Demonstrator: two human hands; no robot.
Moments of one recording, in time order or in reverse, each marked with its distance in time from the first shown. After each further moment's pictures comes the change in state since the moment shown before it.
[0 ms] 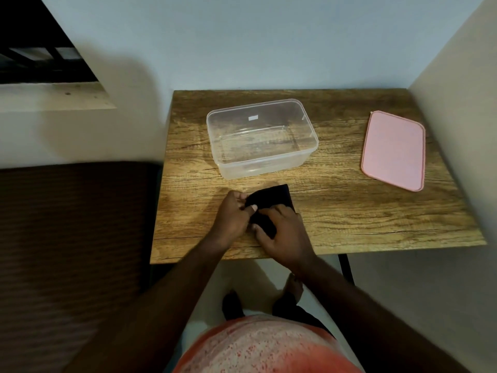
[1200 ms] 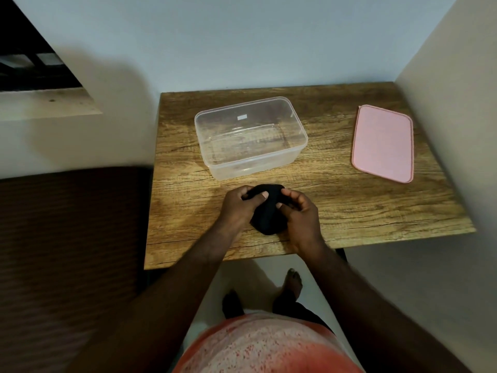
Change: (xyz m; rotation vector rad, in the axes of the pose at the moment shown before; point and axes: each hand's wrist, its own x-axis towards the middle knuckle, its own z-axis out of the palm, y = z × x) left_hand 0.004 0.018 0.020 -0.254 -0.111 -0.016; right_hand 0.015 0.021 -0.014 1.112 0.298 0.635
